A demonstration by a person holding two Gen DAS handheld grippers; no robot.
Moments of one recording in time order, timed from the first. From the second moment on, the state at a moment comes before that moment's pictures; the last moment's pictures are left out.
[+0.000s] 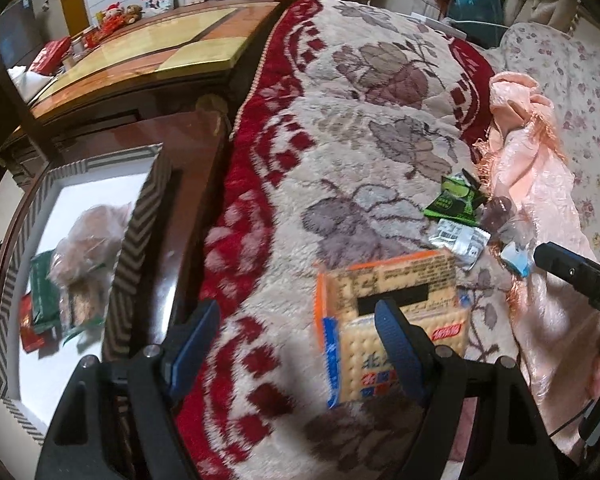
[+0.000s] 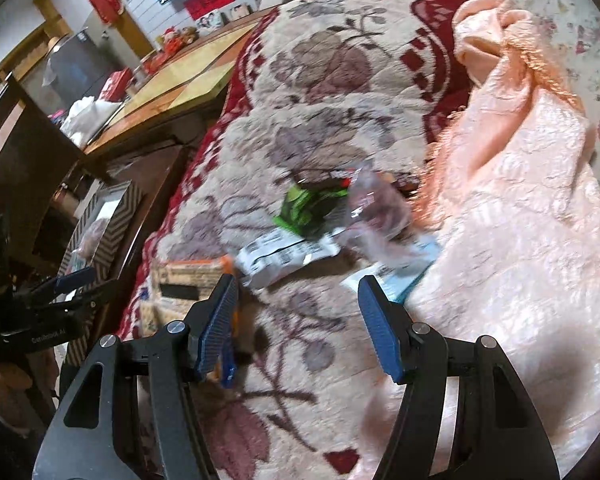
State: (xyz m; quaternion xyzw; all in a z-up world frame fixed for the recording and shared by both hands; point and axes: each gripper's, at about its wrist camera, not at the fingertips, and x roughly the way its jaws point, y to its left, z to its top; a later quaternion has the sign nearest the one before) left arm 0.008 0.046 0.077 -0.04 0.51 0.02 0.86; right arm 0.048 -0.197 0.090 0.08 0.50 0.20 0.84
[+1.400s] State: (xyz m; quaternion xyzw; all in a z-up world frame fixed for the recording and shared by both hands) left arm 0.158 -0.081 0.019 -0.02 0.57 -0.17 0.80; right arm 0.119 -0.247 0.038 0.14 0.51 0.20 0.82
